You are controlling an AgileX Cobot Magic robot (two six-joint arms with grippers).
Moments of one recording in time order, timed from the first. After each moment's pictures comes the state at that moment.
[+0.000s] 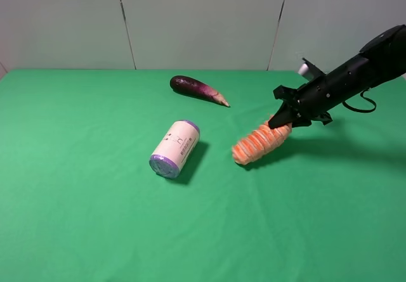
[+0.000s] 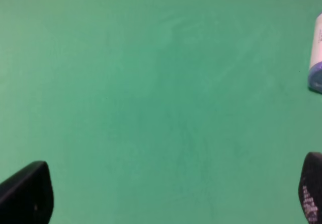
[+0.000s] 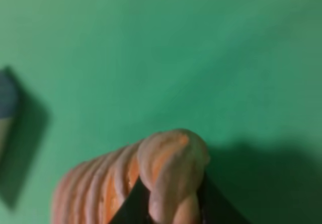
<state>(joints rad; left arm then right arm) -0.05 0.00 -0.48 0.00 1.07 -0.01 0.03 1.98 -1.12 0.87 0.83 -0.70</state>
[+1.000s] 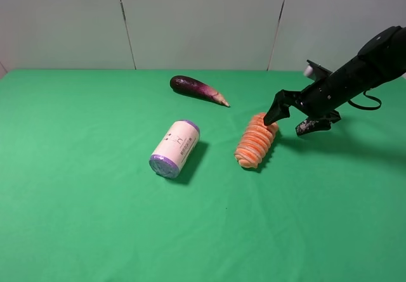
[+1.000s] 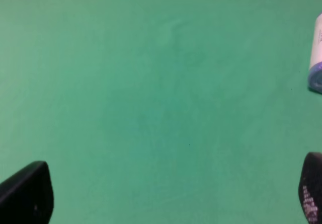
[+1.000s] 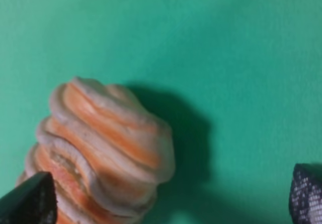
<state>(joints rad) -0.05 0.00 -0.48 0.00 1.07 -0.01 0.03 1.98 -1.14 0.76 0.73 -0.59</state>
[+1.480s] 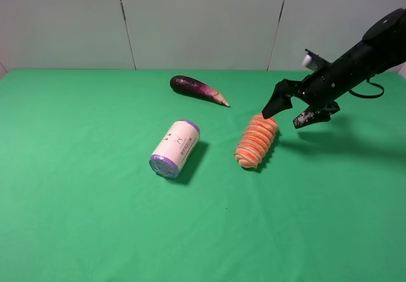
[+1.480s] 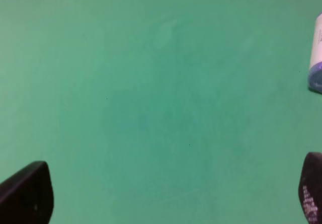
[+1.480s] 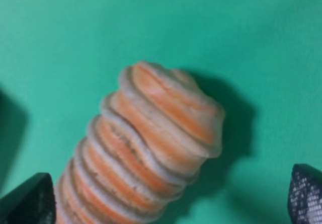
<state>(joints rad) -0.05 0.00 -0.48 0.00 1.07 -0.01 0.03 1.94 -1.20 0.72 0.87 -0.59</state>
